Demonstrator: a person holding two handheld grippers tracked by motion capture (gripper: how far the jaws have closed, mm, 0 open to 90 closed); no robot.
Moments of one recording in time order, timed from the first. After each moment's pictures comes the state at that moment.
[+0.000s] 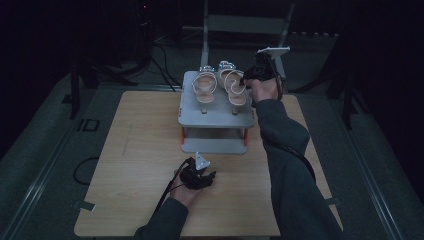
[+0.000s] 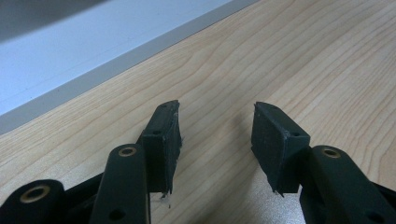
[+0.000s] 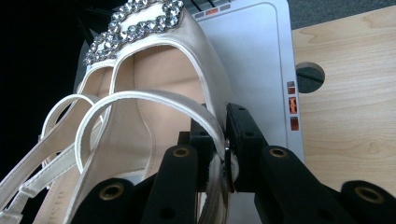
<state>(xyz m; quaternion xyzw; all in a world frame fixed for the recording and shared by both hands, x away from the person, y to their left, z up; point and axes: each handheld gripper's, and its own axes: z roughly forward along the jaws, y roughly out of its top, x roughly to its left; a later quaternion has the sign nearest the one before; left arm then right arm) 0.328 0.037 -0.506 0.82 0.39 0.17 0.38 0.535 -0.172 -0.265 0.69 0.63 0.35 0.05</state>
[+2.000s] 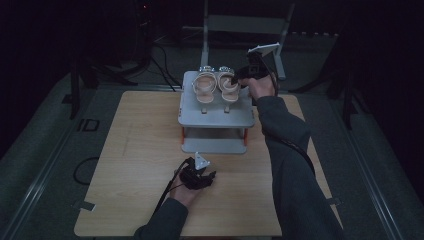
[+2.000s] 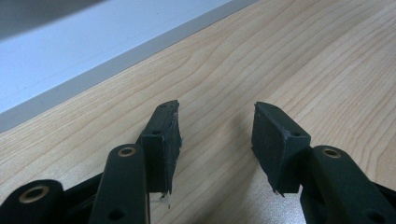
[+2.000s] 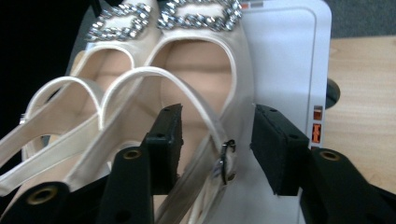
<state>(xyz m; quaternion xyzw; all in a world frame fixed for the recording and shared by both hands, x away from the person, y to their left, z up) 0.328 0.038 -0.506 0.82 0.39 0.17 0.38 0.555 -0.162 -0.273 0.63 0.70 0.33 0.05</state>
